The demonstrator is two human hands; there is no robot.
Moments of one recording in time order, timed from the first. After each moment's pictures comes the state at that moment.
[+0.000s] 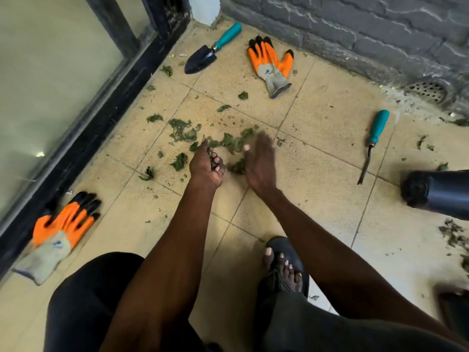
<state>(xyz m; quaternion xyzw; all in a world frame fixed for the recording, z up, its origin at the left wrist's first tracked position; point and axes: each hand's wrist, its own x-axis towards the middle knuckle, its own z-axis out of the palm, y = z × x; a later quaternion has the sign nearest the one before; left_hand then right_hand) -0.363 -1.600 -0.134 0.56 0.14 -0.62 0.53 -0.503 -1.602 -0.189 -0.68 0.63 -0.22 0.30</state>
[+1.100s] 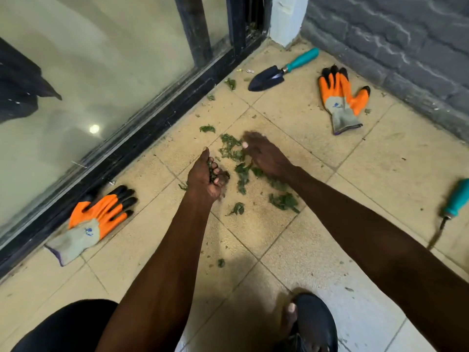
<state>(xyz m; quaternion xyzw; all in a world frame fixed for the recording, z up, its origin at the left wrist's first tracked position) -0.262 -1.600 -0.138 0.54 0.19 -0.53 0.62 -0.400 -1.726 -0.192 -0.84 0.36 -0.03 0.41</state>
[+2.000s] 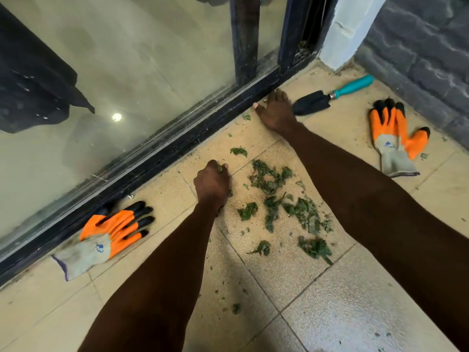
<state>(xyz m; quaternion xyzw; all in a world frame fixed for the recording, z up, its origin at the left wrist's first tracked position) -0.189 -1.623 -0.184 0.92 -0.31 -0.15 0.19 -0.236 -1.873 -0.187 -0.86 0.45 0.02 0.24</state>
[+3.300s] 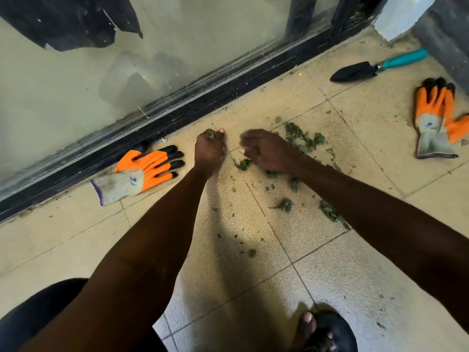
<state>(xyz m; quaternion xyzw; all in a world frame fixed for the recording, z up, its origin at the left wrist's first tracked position) -0.147 -1.541 -0.192 0.80 -0.10 -0.31 0.51 -0.278 -1.674 -0.188 -0.95 0.11 0.00 0.28</state>
